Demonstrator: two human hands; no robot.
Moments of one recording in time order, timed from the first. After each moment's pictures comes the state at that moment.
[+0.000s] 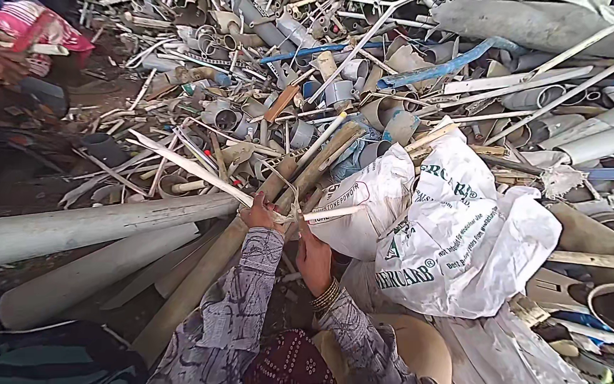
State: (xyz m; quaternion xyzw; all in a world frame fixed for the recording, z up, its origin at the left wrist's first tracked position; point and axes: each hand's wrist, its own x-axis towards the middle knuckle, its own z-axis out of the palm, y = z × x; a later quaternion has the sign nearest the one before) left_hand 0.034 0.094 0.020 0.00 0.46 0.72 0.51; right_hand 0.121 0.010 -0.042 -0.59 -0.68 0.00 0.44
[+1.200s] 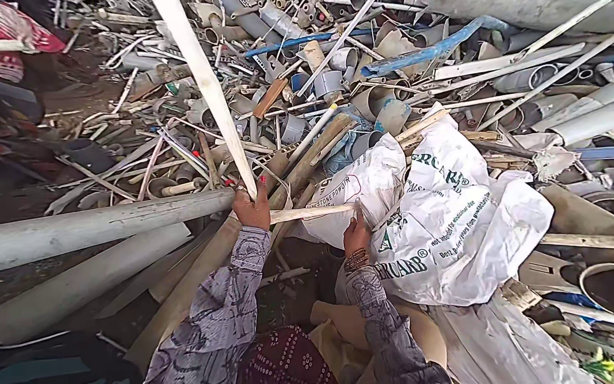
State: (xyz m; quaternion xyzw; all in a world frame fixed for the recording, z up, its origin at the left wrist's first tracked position) left_hand 0.030 0.094 -0.002 0.45 0.58 0.63 0.23; right_hand 0.230 0.035 -0.060 -0.83 -0.44 0.17 0.28
